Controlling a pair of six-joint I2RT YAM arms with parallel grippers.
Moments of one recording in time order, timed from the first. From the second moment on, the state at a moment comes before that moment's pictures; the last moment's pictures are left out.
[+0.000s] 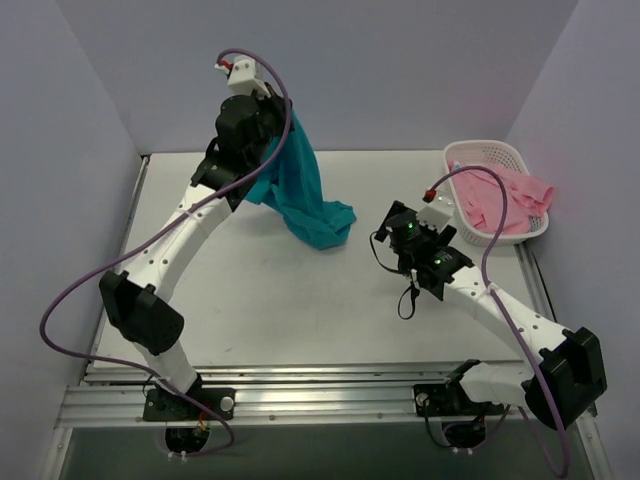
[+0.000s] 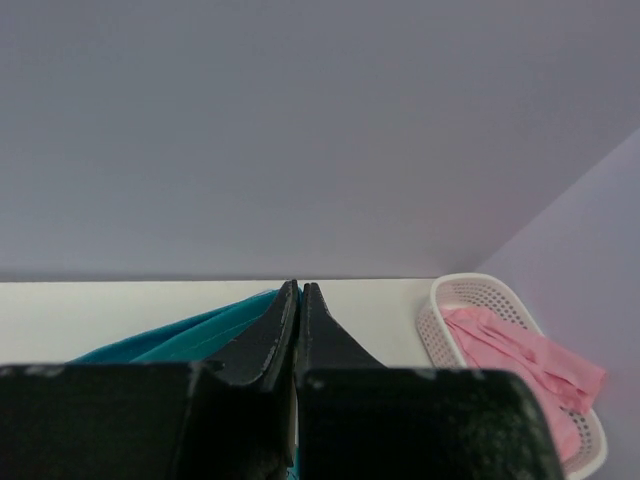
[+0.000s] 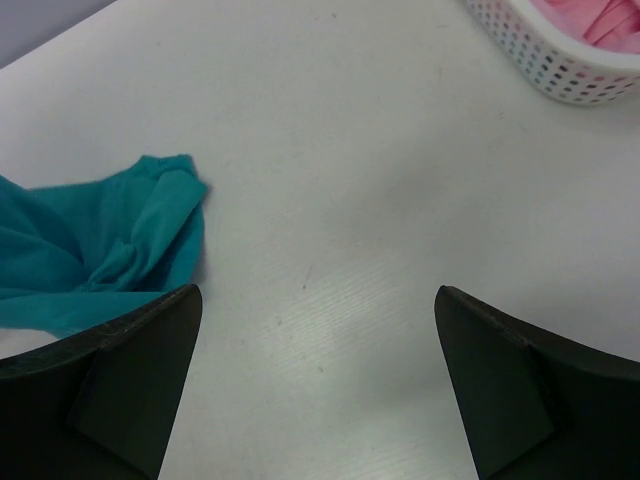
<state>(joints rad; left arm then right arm) -0.52 1.76 1.89 -0.05 -0.24 -0.43 0.59 1.19 0.90 -0.38 0.74 0.76</state>
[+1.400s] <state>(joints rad) -0.58 1.40 1.67 -0.14 -0.36 -0.25 0.94 1.59 0.95 0.17 0.54 0.74</state>
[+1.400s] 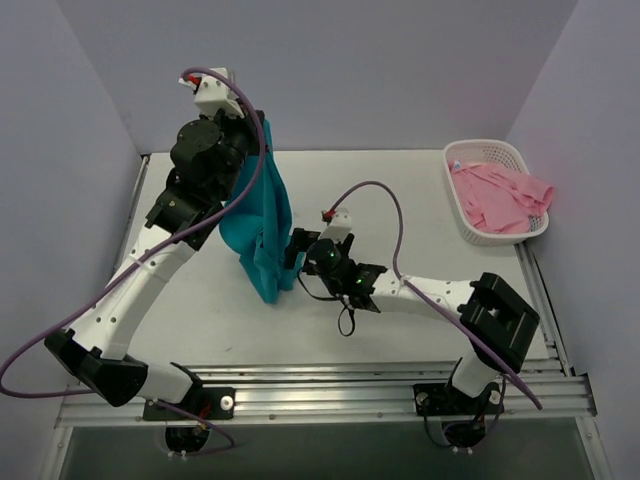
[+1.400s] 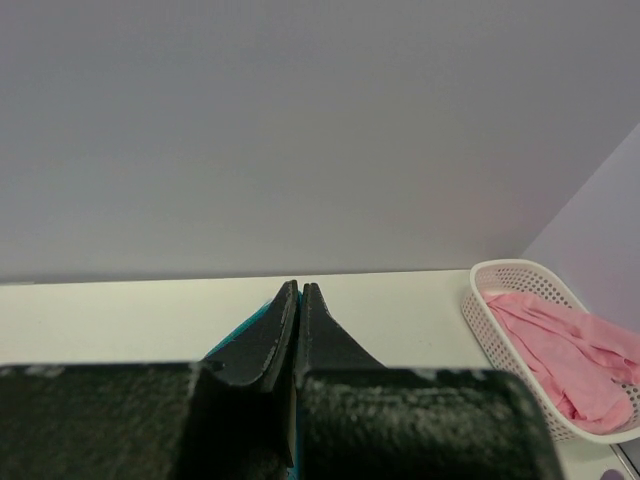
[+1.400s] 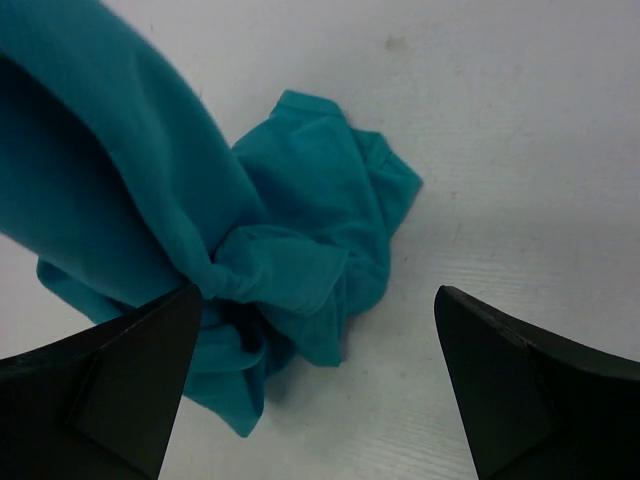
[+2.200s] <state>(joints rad) -0.57 1.40 1.63 -0.11 -0.37 -0.25 1.02 1.91 0.97 0.25 0.60 0.77</state>
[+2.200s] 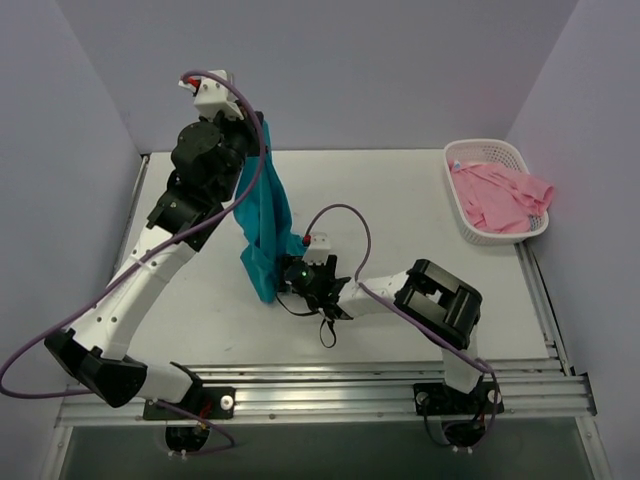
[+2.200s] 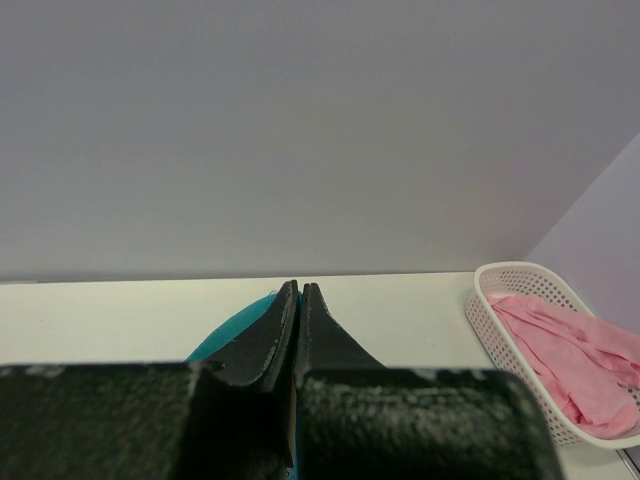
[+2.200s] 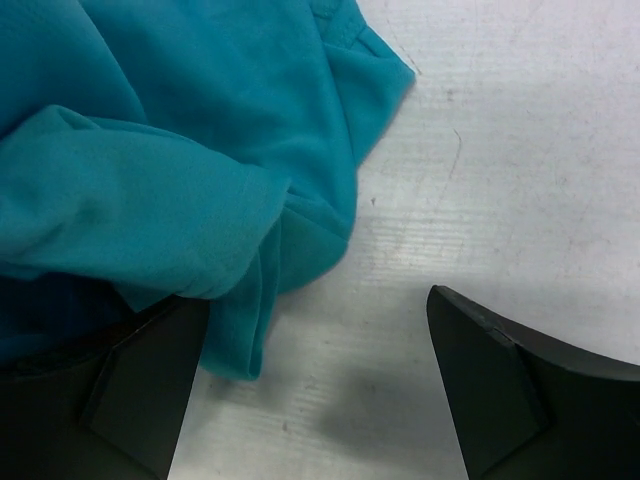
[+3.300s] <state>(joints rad) -0.57 1.39 1.61 -0.10 -0.38 -0.24 1.01 2.04 1.17 0.28 0.61 0.61</state>
